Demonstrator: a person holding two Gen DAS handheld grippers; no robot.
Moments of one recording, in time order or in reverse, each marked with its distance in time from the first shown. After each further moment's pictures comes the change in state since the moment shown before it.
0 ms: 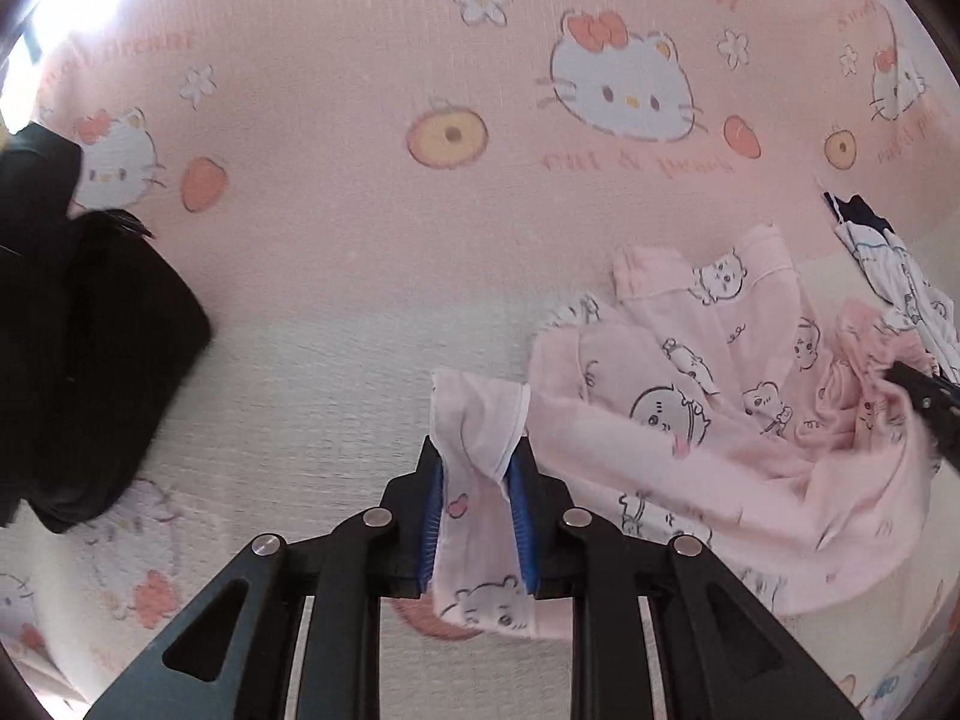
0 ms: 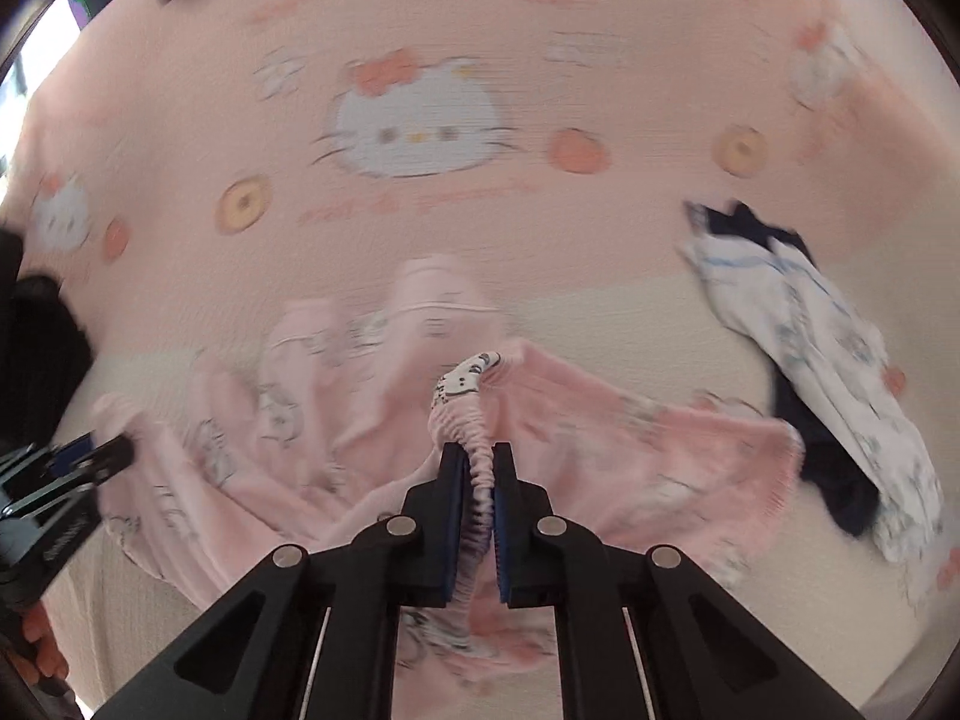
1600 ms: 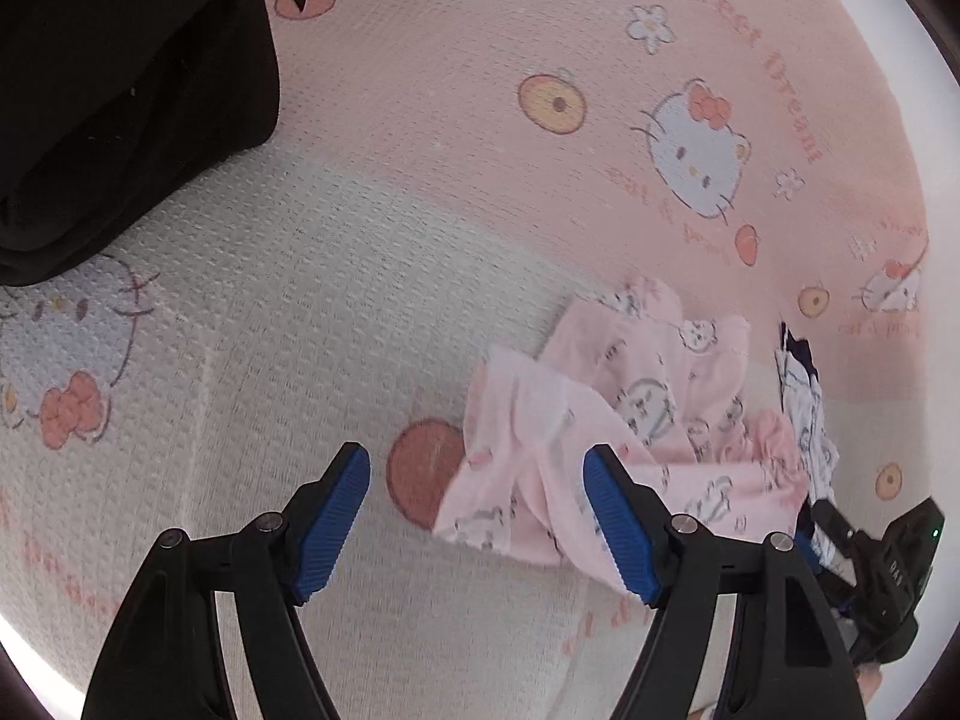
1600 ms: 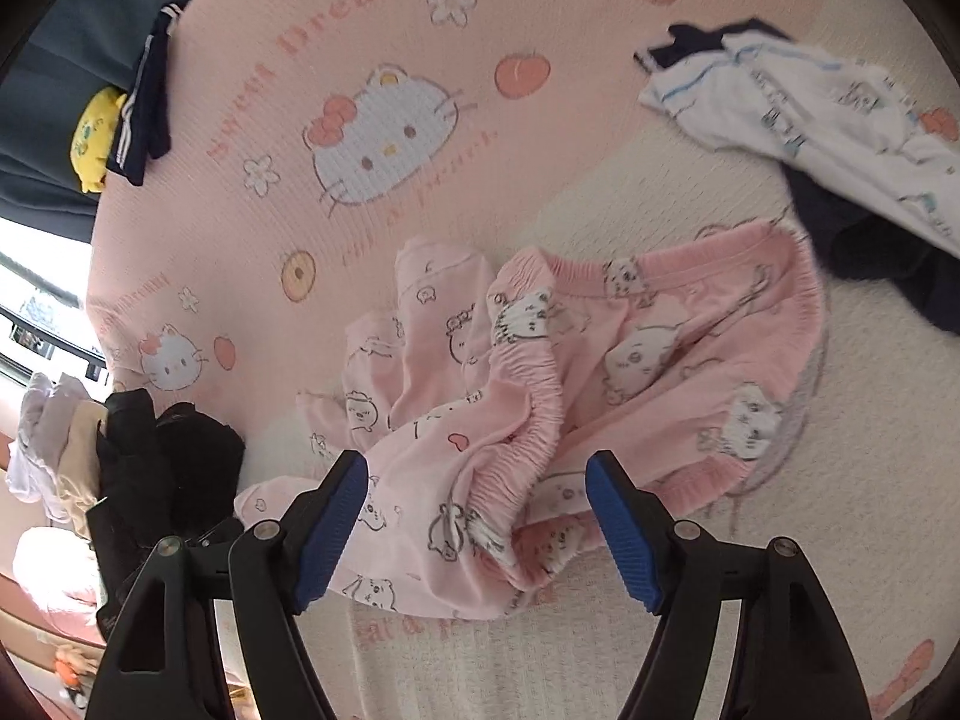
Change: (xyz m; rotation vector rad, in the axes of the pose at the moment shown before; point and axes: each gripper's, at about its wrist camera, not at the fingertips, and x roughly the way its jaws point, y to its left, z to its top) left arm -0.005 0.083 -0.033 -0.488 0.151 -0.321; right arm 0.021 -0.068 -0.010 0.311 0.210 0.599
